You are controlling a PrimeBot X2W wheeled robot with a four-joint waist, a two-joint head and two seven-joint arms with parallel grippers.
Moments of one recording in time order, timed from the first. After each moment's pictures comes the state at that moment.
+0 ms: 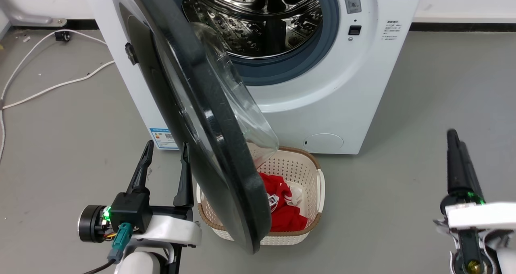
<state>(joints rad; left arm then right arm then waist) -0.11 0.05 -0.10 0.05 -0.08 0.02 -0.26 -0.12 -0.07 -0.07 0.07 1.01 0.13 -0.11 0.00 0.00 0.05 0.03</state>
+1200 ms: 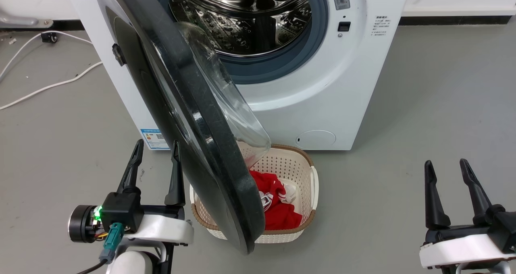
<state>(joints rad) -0.10 0.05 -0.05 0.05 -0.05 0.00 -0.26 0.03 -0.05 -0.09 -0.02 0.08 0.13 -0.25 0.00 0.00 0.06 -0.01</state>
